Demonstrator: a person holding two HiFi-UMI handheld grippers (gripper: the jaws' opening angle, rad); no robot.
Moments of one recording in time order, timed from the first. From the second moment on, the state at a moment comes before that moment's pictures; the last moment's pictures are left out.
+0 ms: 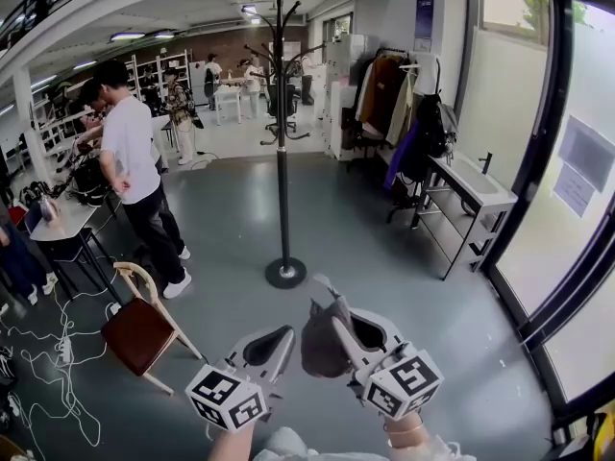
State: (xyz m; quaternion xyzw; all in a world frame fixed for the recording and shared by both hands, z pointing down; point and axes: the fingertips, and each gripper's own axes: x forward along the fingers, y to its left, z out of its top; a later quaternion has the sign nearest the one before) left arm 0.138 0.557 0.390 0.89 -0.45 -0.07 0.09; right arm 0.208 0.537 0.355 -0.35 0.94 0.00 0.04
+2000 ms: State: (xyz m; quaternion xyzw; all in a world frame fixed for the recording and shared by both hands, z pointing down) left arm 0.005 0.107 0.380 0.90 -0.43 -0.07 0.06; right arm 0.070 0.100 0.371 -0.37 0.93 -0.01 0.05
